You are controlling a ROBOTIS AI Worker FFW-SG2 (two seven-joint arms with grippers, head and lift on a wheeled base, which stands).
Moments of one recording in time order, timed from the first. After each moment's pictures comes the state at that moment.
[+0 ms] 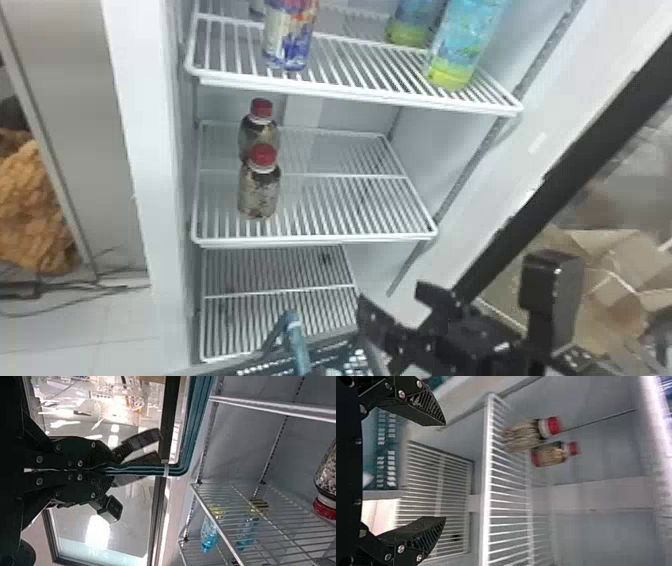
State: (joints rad) left arm 0.36 0.30 -0.41 -1.76 1.64 0.81 -0.64; right arm 0.74 -0.09 -0.31 -2.85 -0.39 1.08 0.19
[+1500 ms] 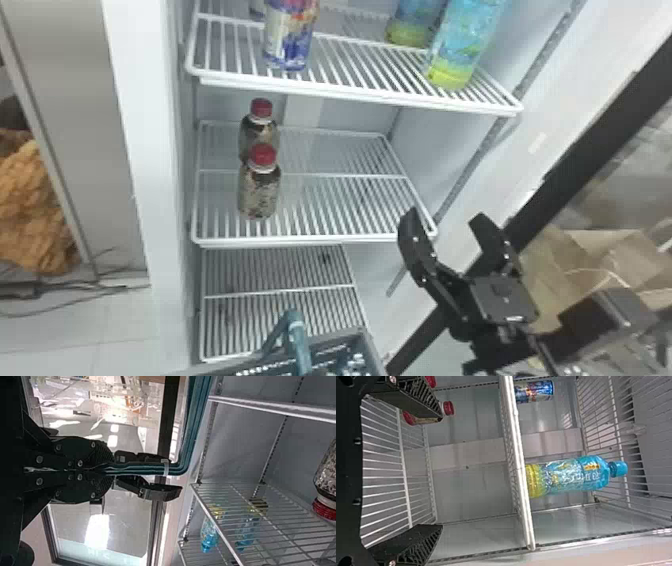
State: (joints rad) left arm 0.36 0.29 -0.41 -1.76 1.64 0.81 -0.64; right arm 0.78 -0.05 -0.16 -2.43 -0.28 -0.03 0.08
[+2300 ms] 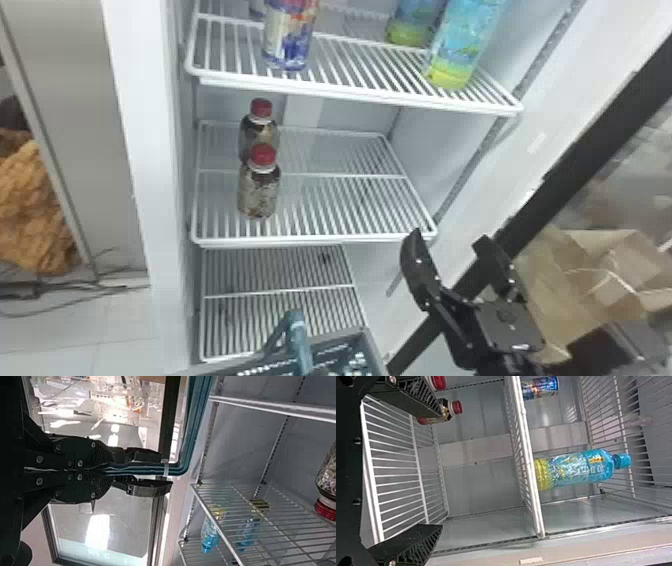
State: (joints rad) left arm 0.35 0.29 -0.42 -1.76 1.64 0.81 -0.64; right arm 0.87 -0.03 -0.14 -2.45 -0.29 -0.07 0.07
